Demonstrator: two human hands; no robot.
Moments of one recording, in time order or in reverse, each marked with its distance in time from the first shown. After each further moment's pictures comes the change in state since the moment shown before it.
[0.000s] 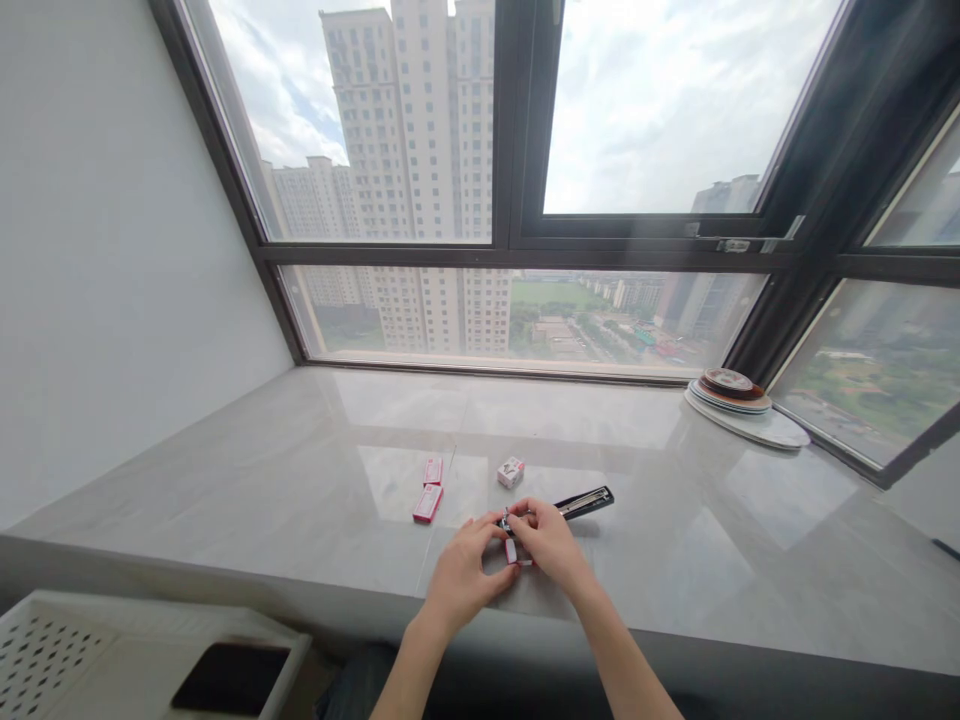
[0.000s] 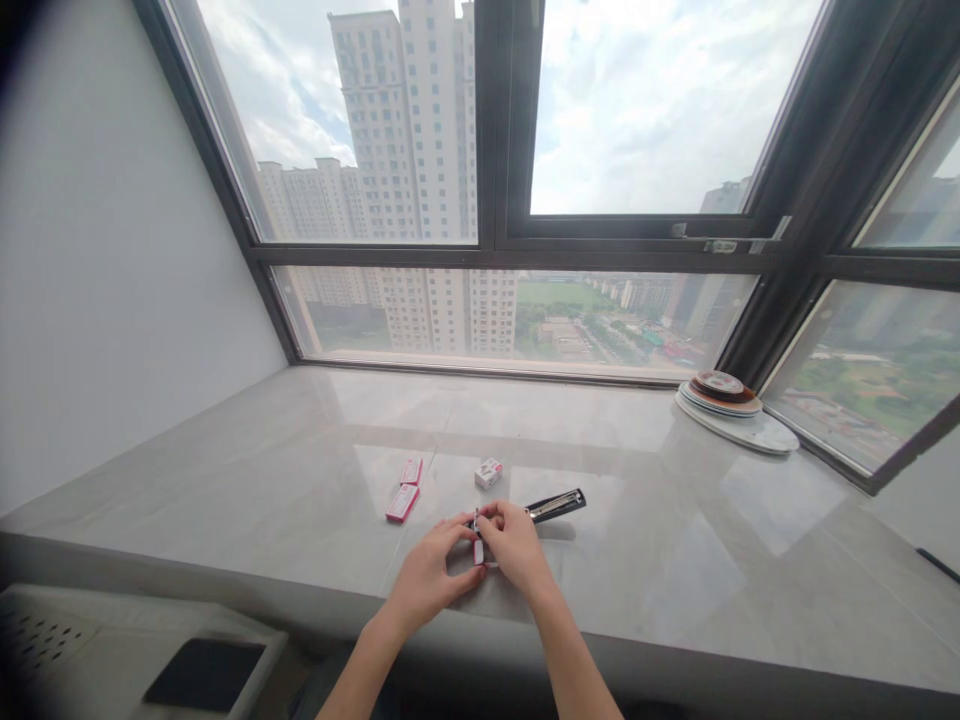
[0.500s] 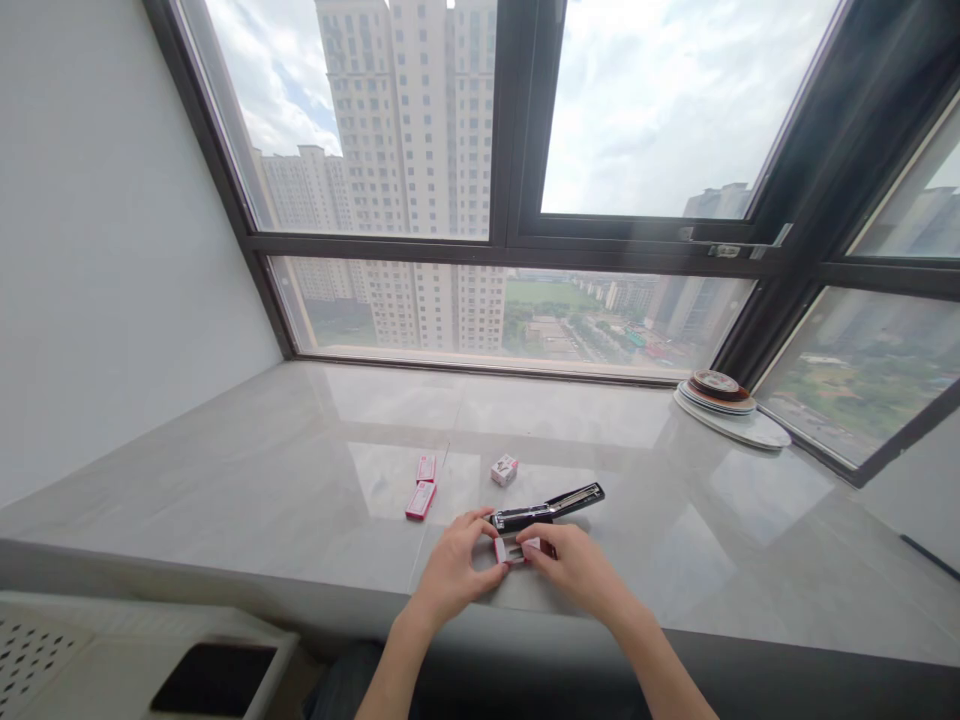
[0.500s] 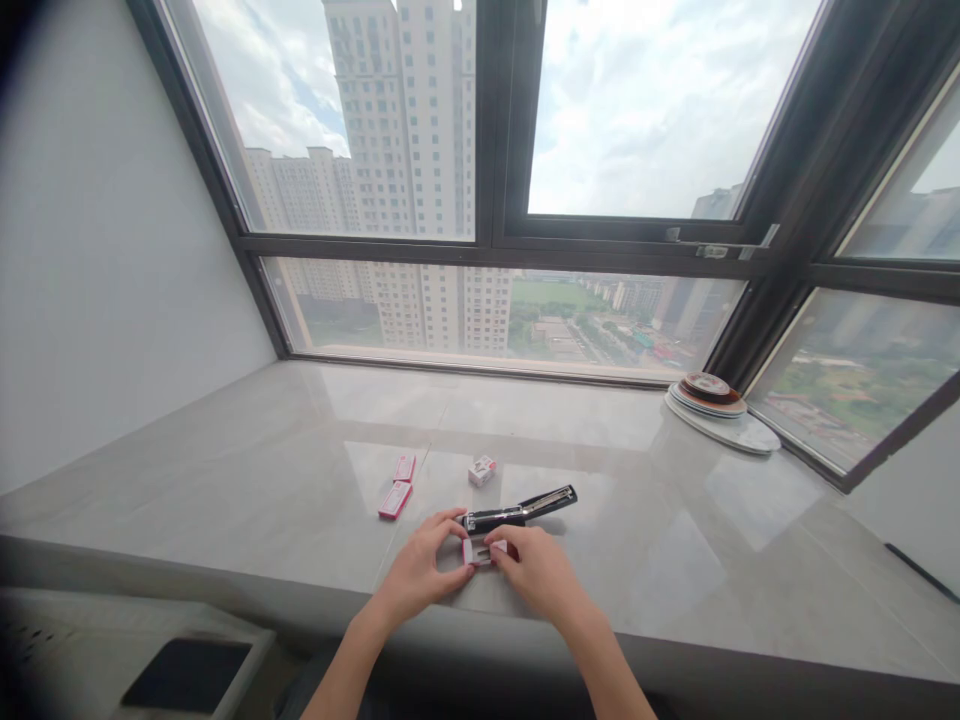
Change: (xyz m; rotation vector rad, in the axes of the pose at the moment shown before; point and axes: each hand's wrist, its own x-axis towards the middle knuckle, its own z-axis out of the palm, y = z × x) left_hand -0.001 -0.002 -0.010 -0.059 0.025 0.033; right_hand -0.051 -0.026 -0.053 -0.538 -0.145 -0.167
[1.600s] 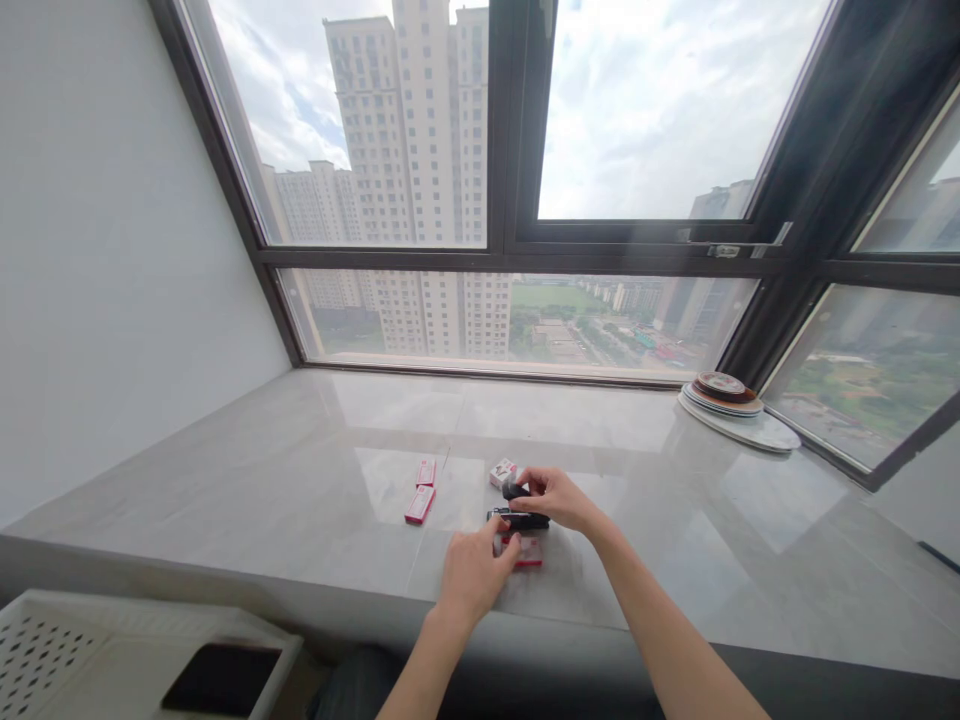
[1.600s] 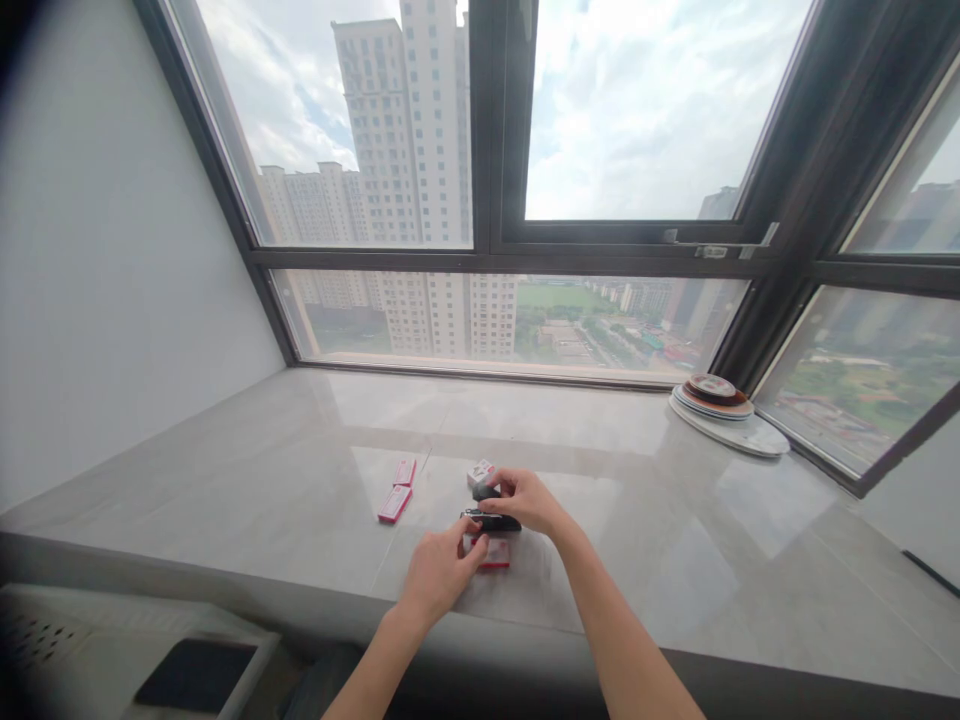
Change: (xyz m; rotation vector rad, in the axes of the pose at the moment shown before) left_hand 0.018 0.039 0.035 0.346 0.050 -0.223; right_hand 0.089 0.031 -0.028 0.406 -0.062 -0.051
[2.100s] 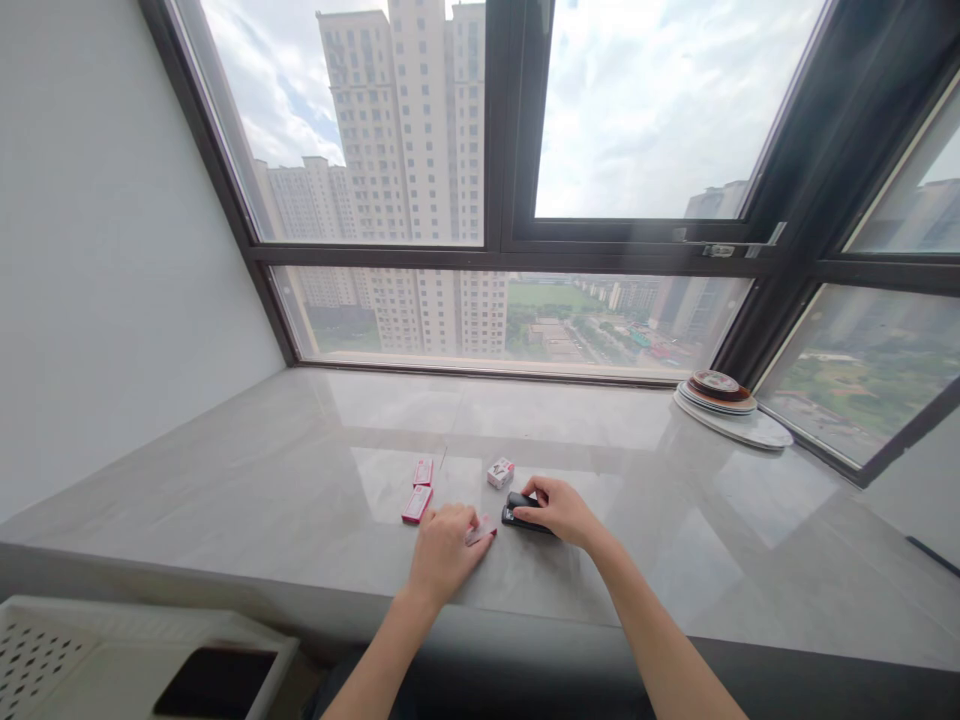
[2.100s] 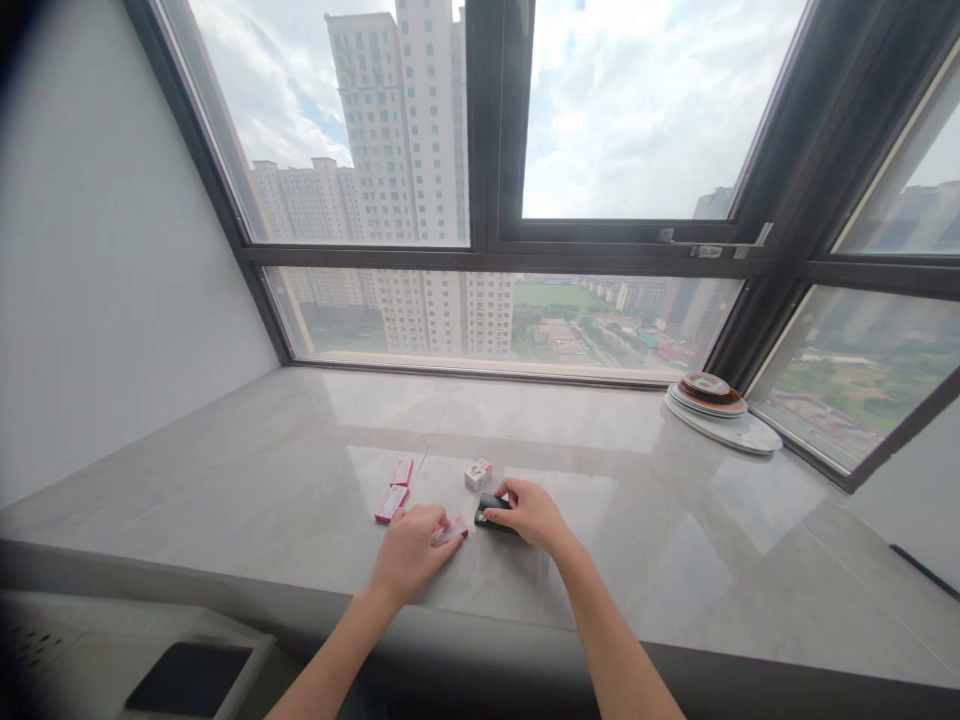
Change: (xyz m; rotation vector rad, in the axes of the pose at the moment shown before) left_hand 0.015 -0.038 -0.022 0.145 0.077 0.162; right_hand -0.016 0.016 0.006 -0.290 0.098 0.046
